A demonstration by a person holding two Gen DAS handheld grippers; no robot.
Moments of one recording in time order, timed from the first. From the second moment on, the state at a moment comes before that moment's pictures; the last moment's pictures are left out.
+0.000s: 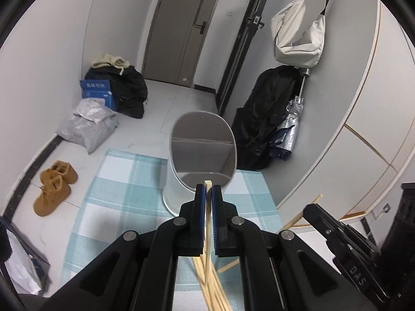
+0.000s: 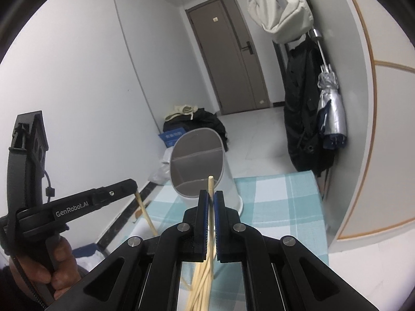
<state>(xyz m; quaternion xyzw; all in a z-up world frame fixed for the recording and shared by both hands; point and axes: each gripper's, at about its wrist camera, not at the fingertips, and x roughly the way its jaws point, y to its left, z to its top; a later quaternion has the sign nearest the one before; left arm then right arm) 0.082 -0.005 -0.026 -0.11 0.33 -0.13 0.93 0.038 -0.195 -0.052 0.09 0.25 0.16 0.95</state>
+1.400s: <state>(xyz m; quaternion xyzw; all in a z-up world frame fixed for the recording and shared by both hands) 0.226 0.014 0.062 -0.11 0.29 -0.16 0.94 0.210 -0.160 0.076 0.04 0.20 0.21 0.96</state>
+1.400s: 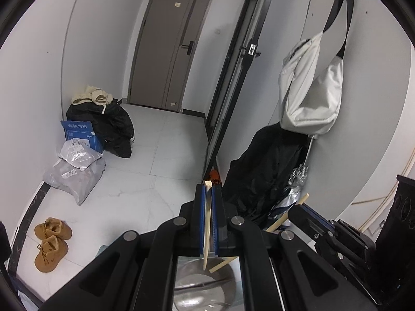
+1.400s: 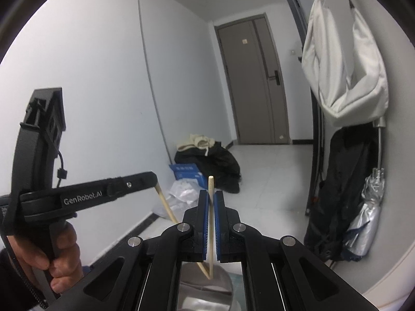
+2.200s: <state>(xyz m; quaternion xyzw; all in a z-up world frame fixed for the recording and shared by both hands) 0.237 0.009 0.013 -0.08 0.38 -0.17 0.91 0.218 -0.155 -0.006 0.04 0.29 0.25 0.92</state>
